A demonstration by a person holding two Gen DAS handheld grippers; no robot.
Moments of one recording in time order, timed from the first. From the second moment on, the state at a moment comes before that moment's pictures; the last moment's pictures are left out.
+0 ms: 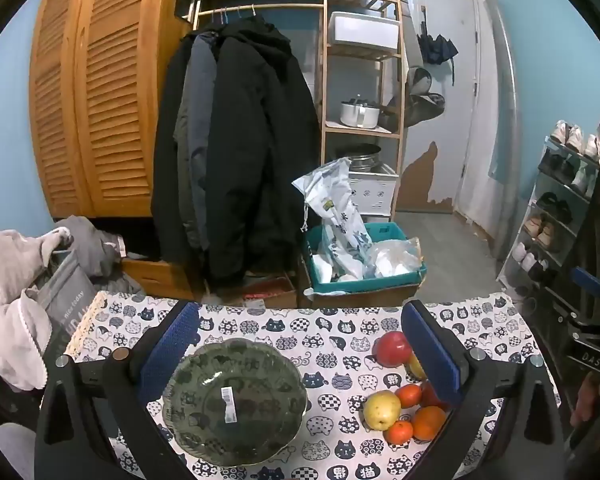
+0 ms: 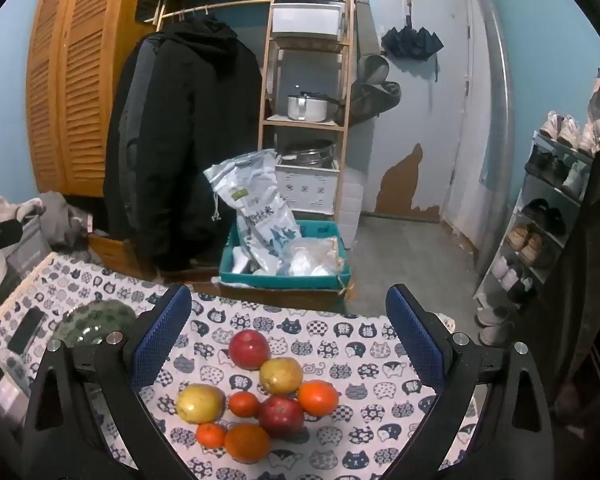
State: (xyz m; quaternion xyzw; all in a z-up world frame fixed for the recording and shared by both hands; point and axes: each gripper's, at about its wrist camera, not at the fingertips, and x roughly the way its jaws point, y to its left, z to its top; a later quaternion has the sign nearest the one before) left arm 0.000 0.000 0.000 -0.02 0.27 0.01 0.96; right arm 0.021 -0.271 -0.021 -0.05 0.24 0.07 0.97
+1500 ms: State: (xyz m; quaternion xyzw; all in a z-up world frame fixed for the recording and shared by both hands) left arm -0.006 0.000 0.008 -0.01 0.25 0.01 0.97; right arm 0.019 -0.266 -0.018 -0.05 0.25 0.07 0.96
